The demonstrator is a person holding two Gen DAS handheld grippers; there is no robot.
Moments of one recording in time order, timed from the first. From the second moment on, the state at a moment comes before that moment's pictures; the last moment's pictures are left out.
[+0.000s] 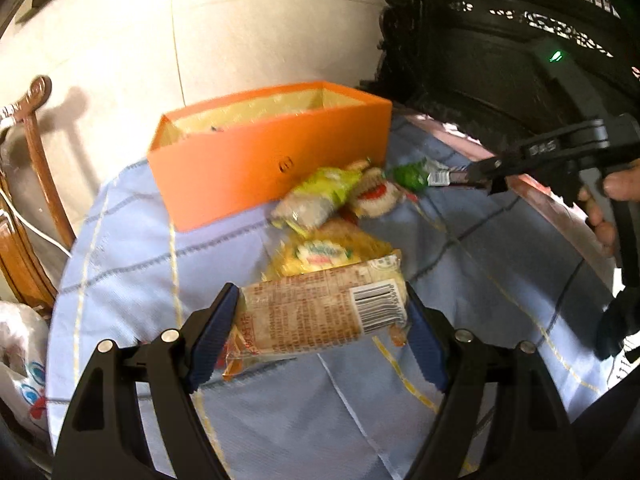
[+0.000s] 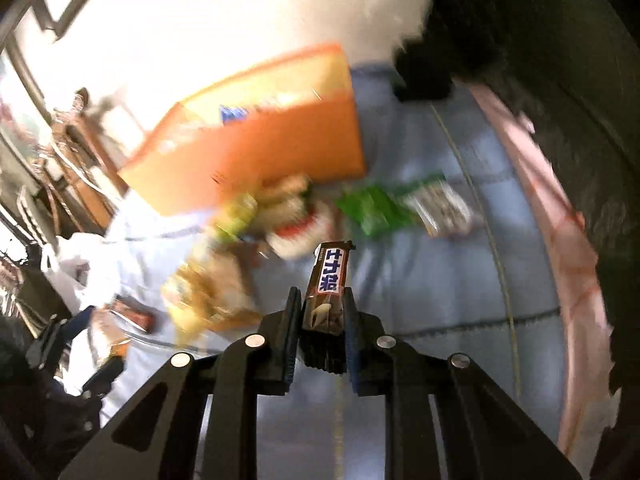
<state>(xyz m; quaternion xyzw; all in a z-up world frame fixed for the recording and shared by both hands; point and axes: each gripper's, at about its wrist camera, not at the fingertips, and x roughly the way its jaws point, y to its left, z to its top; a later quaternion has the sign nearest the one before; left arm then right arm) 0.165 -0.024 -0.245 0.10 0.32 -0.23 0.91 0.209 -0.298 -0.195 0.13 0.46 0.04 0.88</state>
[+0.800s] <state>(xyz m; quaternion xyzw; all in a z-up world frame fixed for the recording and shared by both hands) 0.248 -0.031 -0.095 0.08 0.24 -0.18 0.95 0.245 -0.272 -0.025 0.09 0.32 0.10 0.94</state>
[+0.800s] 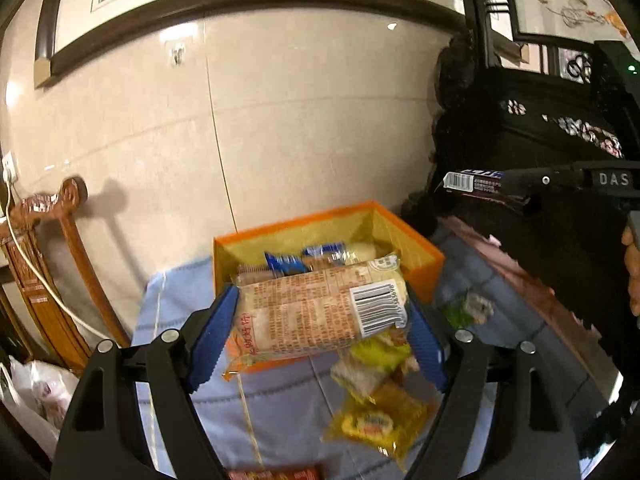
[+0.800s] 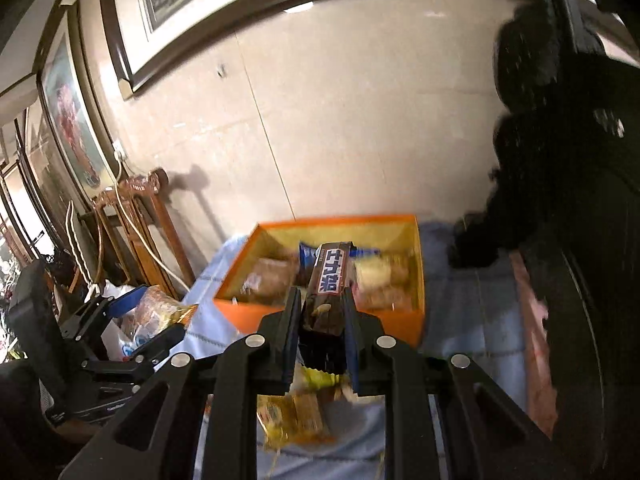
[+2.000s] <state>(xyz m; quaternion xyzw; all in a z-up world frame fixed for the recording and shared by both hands) 0.353 -0.031 -0.182 0.11 0.35 -0.18 0.91 0.348 -0.314 -0.130 0.13 0.44 0.04 0.89</state>
